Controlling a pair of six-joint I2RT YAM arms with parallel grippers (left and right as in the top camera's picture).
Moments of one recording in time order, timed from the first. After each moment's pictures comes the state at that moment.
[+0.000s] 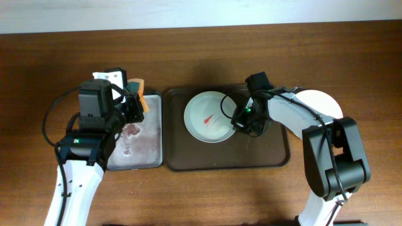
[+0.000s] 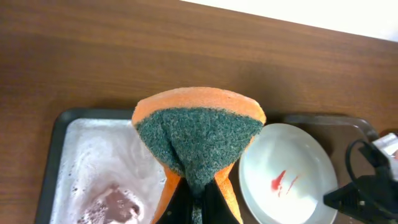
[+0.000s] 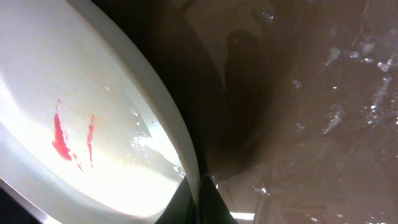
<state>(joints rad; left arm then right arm) -0.09 1.20 1.03 -0.53 0.11 -0.23 0.26 1.95 1.19 -0.66 -0.38 0.70</state>
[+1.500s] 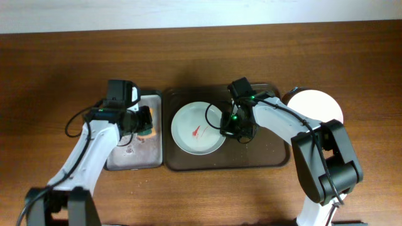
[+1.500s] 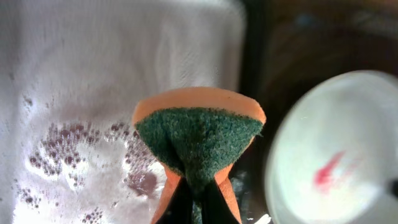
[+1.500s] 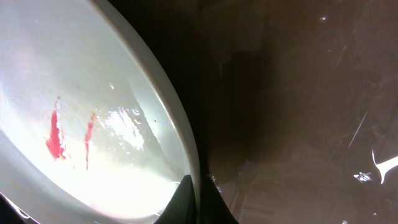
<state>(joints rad) -0.09 1.57 1.03 -0.64 0.10 -0.29 0.38 1.94 1.19 -0.67 -0.34 0.57</state>
